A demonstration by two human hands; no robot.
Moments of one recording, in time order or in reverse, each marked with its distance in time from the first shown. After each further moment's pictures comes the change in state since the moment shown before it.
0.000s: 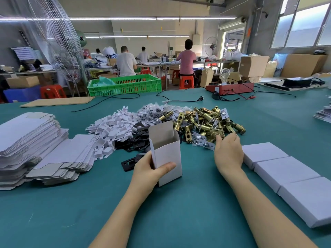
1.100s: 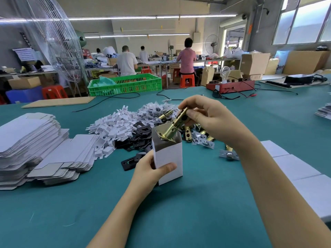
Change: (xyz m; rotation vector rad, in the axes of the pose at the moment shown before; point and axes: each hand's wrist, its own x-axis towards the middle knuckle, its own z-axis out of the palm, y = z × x) left_hand -0.002 0.004 0.001 -0.068 -0.109 0.033; right_hand 0.007 -0.087 -0.107 0.750 -0.628 -0.560
